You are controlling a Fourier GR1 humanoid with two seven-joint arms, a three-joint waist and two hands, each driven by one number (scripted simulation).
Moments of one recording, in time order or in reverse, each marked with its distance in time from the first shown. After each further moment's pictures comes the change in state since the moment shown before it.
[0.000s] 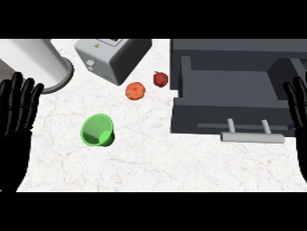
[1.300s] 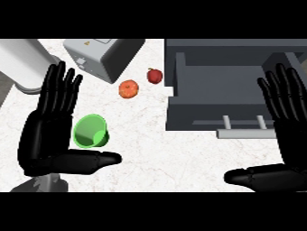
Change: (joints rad) left arm -0.119 -0.091 -0.075 0.195 0.121 0.113 0.024; right arm -0.074 0.032 0.022 0.064 -0.079 0.059 0.080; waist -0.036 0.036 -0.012
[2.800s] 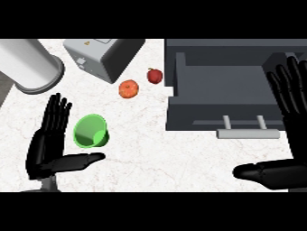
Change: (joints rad) left arm 0.139 0.038 0.148 0.332 0.014 -0.085 -0.247; right arm -0.038 -0.021 -0.055 0.001 -0.028 0.021 0.024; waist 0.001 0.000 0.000
